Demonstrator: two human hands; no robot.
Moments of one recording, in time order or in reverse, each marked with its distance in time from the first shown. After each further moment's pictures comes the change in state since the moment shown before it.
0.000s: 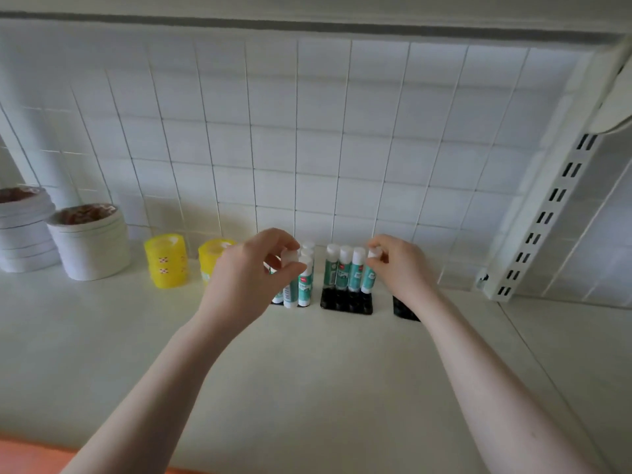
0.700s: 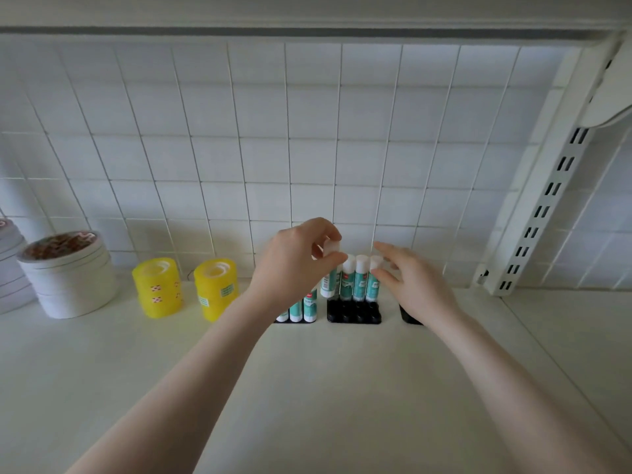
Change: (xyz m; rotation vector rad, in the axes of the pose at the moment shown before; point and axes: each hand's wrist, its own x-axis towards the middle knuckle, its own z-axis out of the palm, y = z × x) left_hand 0.054 0.005 0.029 -0.029 -0.190 0.125; right_hand -0.013 0.005 0.001 -0.074 0.028 -0.033
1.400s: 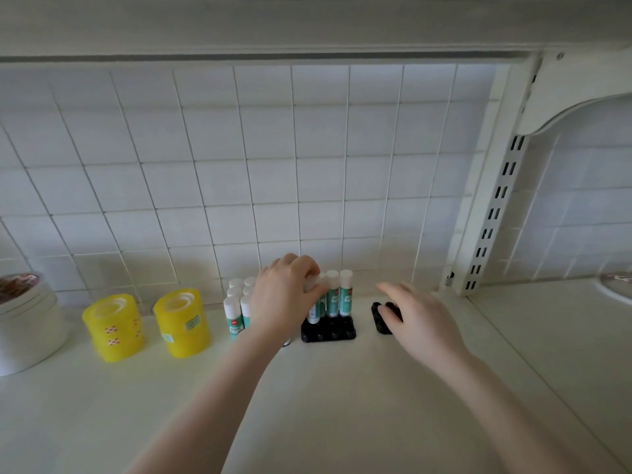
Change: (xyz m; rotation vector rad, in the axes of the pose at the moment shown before) left_hand 0.013 -0.019 0.054 0.189 0.044 0.066; right_hand -0.041 0.025 -0.008 -0.229 0.070 0.040
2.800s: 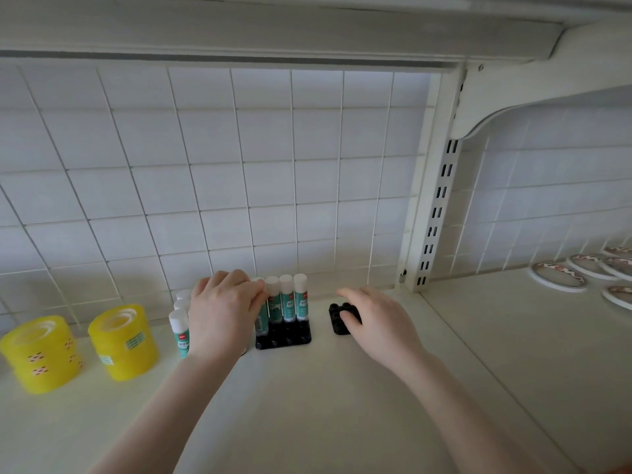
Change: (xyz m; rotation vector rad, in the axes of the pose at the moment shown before) left_hand -0.011 -0.018 0.007 0.310 0.225 0.214; right_hand -0.006 0.007 -0.003 0.013 -0.017 0.020
